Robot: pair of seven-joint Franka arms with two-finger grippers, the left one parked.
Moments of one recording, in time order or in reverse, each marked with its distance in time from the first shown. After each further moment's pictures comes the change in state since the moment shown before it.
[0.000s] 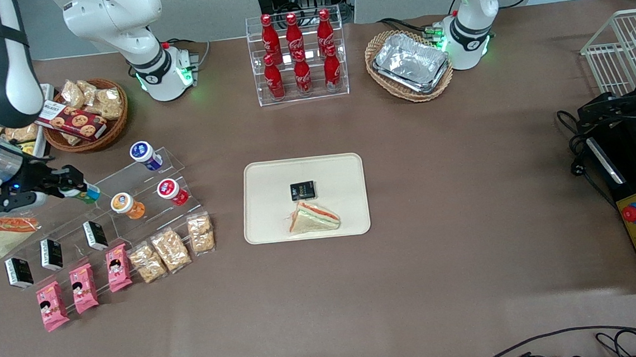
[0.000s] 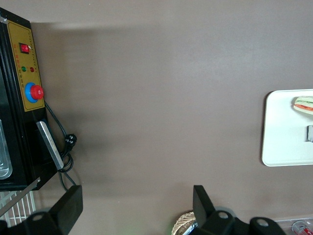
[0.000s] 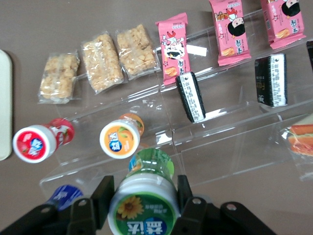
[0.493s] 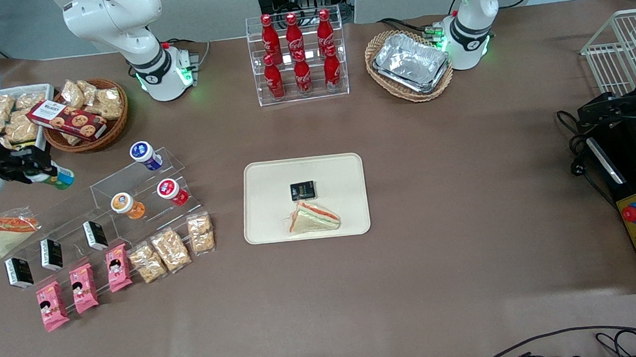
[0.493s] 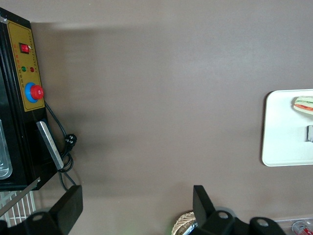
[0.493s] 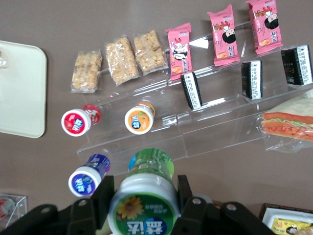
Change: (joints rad) arm 0.022 0.015 0.004 0.298 0.001 -0.332 0.007
